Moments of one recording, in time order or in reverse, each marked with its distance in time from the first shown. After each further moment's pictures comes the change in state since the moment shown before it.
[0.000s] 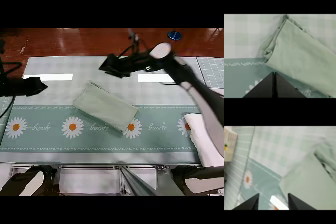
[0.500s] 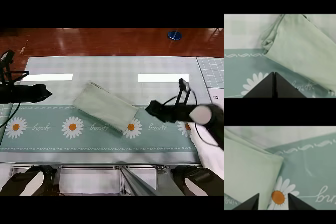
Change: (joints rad) left arm -0.024 0.018 -0.070 -0.013 0.009 0.003; right arm -0.053 0.713 -0.943 -0.537 -0.210 0.601
